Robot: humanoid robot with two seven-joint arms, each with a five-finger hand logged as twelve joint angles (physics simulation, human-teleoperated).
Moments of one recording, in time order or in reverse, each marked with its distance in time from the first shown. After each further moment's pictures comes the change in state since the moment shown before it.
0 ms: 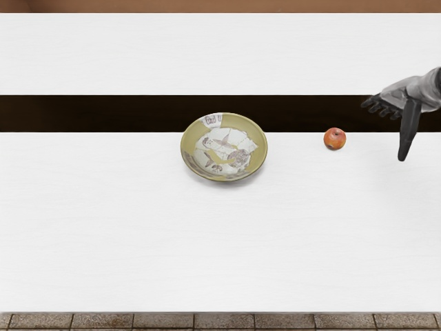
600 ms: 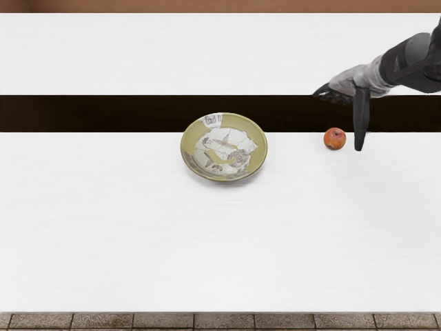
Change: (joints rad) left arm 0.000 0.000 0.000 0.000 0.000 0.000 0.000; right arm 0.061 0.153 0.003 0.076 -0.086 -0.077 -0.013
